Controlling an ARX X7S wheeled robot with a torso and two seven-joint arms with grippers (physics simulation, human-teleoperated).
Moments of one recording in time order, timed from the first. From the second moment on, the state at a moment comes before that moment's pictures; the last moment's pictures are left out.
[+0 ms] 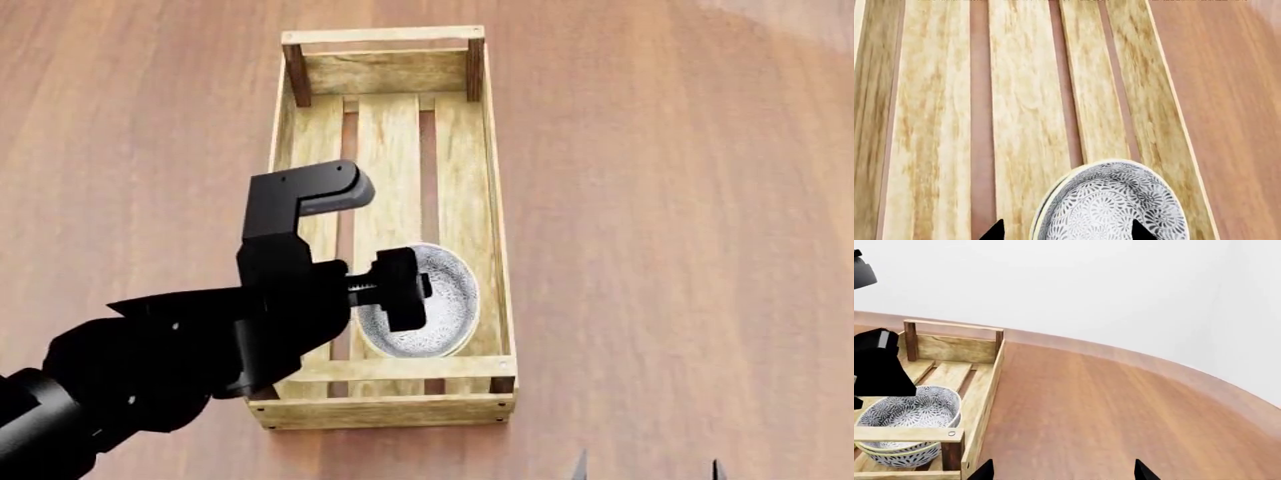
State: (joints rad) left arm -1.35 -0.02 1.64 -1.05 -1.98 -0.21 -0.22; right arm 0.01 0.47 -0.45 0.04 0.19 -0.41 0.58
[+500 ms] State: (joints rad) left arm -1.42 -0.02 1.63 -1.03 -1.93 -0.18 -0.21; right arm -0.01 0.49 -0.44 -0.01 0.18 -0.39 0.60
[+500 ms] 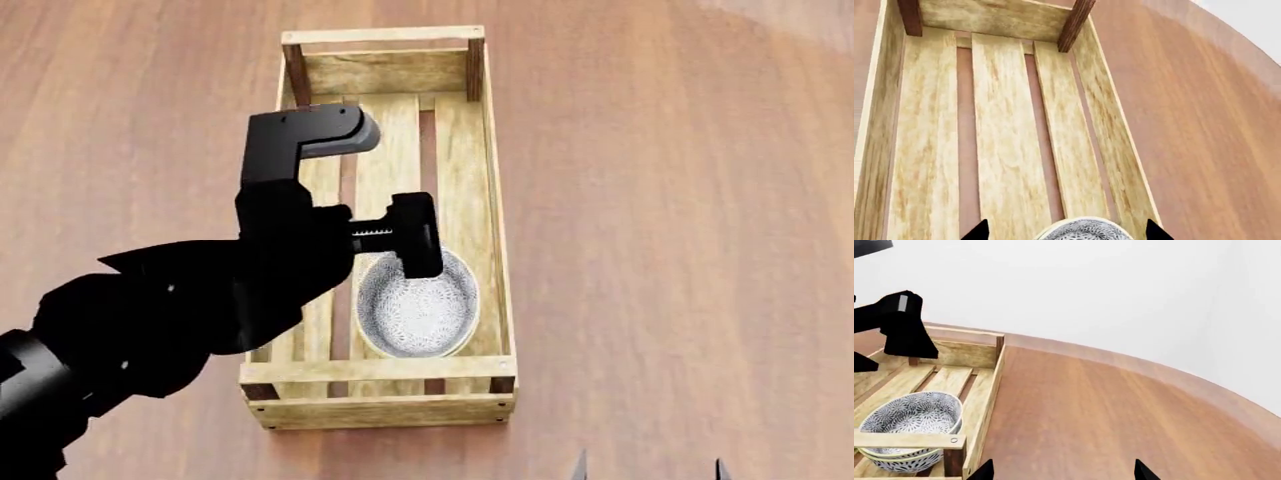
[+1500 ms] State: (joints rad) left arm -1.11 -1.04 1.61 0.47 -0.98 0.47 -0.99; right arm -0.13 0.51 -0.50 -0.20 0.09 -0.42 0.63
